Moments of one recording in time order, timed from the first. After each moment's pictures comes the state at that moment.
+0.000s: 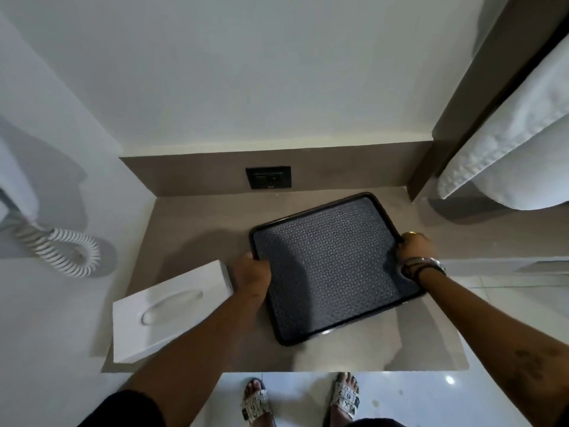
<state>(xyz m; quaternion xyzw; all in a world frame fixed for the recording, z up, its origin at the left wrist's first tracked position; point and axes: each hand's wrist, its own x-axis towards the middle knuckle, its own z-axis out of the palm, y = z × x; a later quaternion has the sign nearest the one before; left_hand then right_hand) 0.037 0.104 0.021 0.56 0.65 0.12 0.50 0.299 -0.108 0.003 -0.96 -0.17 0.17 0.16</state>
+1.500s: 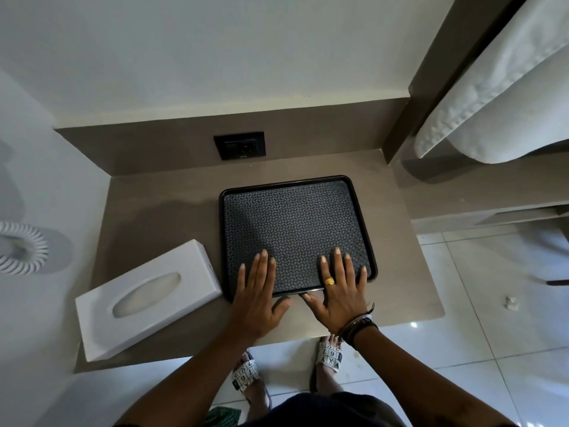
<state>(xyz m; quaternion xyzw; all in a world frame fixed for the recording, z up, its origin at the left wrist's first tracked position) -0.049 0.042 -0.068 0.98 0.18 0.00 0.09 0.088 -0.128 -0.065 -0.92 -0.36 0.14 0.05</state>
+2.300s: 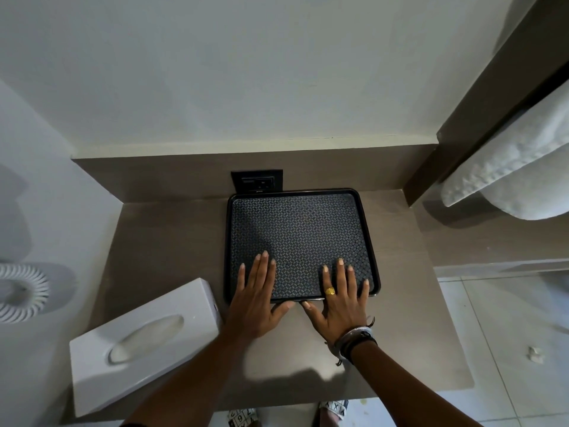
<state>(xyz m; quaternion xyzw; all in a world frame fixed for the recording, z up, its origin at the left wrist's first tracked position) 0.009 0.120 -0.057 0.97 0.21 -0.06 0.10 0.137 -0.055 -0.065 -0.93 -0.36 0.11 0.07</state>
